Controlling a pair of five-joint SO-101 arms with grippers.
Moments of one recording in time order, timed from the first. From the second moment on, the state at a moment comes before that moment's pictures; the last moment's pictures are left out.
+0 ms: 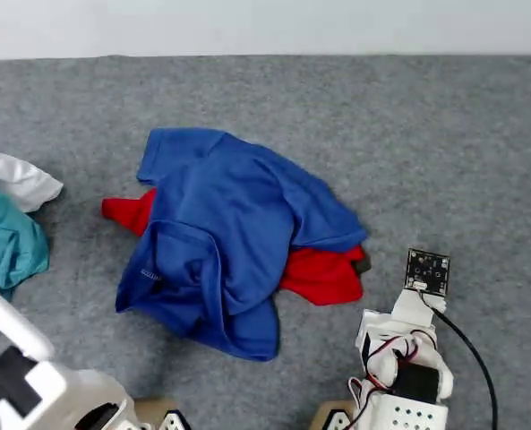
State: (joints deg) left arm -51.9 -2.3 -19.4 72.7 -28.8; right arm 8.8 -103.2 95.6 74.6 -2.6
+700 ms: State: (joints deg) left arm -6.0 -21.1 3.9 99.0 -34.2; right arm 8.8 -103.2 95.6 74.6 -2.6
